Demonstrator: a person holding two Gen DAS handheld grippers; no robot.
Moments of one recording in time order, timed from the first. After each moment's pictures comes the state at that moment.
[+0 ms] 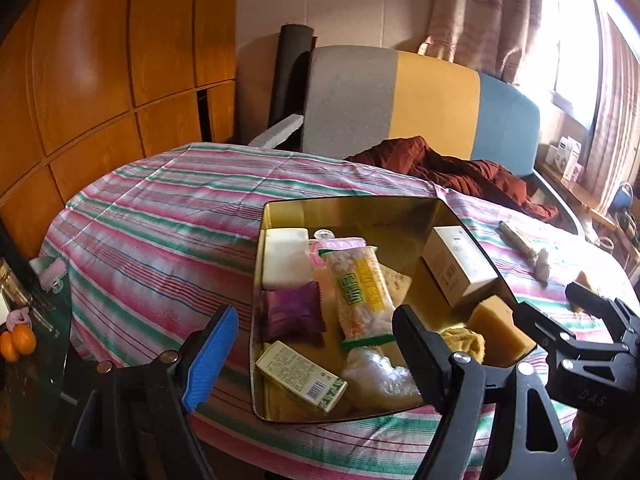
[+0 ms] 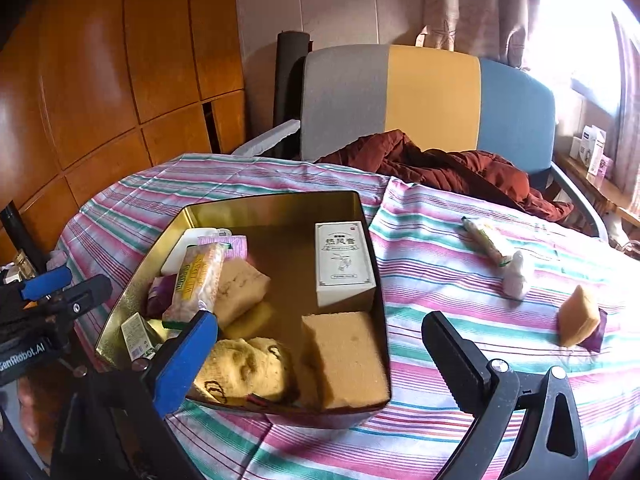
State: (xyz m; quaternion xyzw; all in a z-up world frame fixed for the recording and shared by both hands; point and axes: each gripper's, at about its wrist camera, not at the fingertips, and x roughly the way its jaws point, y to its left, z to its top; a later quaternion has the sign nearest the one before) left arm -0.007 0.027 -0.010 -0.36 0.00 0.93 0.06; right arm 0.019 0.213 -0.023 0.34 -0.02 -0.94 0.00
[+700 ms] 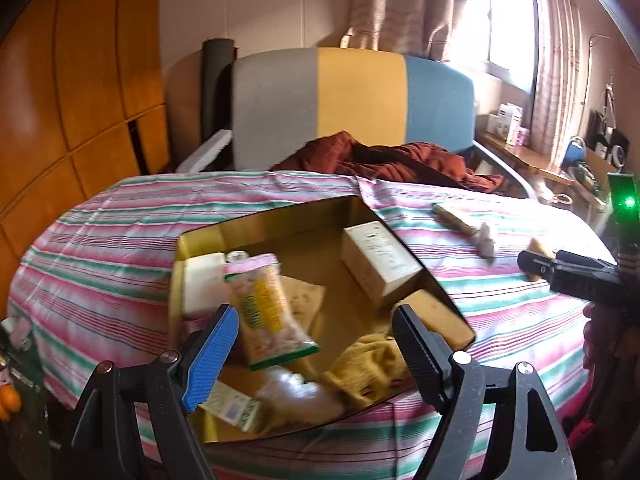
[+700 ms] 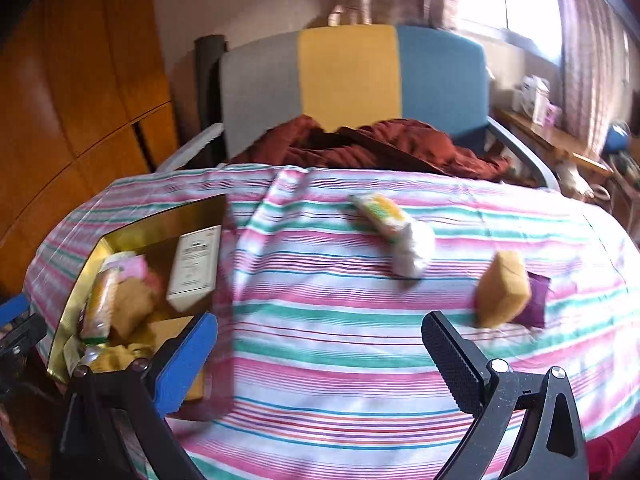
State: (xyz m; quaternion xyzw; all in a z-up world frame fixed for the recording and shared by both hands) left arm -0.007 0.093 0.002 -0.35 0.05 0.92 0.17; right arm 0.030 0.347 -0.020 0.36 -0.09 -0.92 -0.10
